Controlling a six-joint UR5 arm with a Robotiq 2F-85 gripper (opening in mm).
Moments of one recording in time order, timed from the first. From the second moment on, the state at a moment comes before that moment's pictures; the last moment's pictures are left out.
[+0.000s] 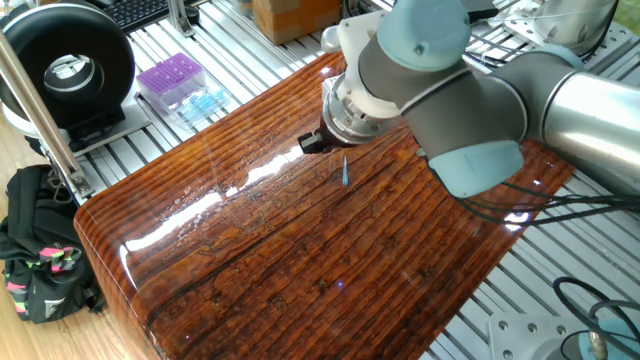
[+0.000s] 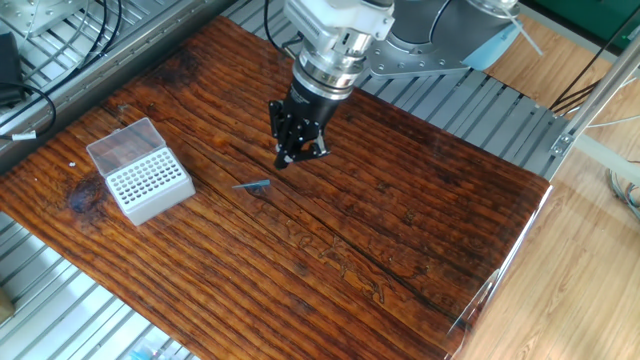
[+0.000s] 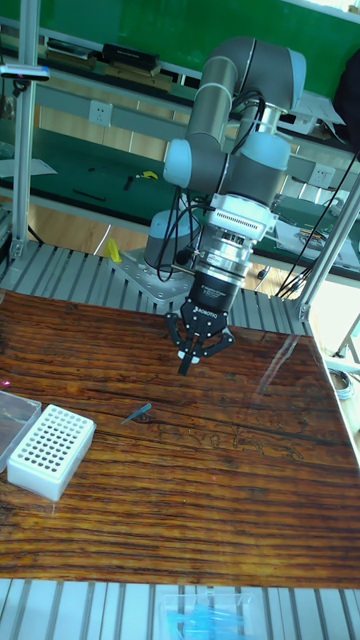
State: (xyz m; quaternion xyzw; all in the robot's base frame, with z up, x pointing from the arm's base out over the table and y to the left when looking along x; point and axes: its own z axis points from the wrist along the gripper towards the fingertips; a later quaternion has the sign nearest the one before) arm 0.491 0.042 0.103 0.12 0.96 -0.03 0.24
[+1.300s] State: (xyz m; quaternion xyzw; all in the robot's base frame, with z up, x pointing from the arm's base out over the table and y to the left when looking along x) arm 0.486 0.042 0.099 0.14 0.96 -0.02 0.23
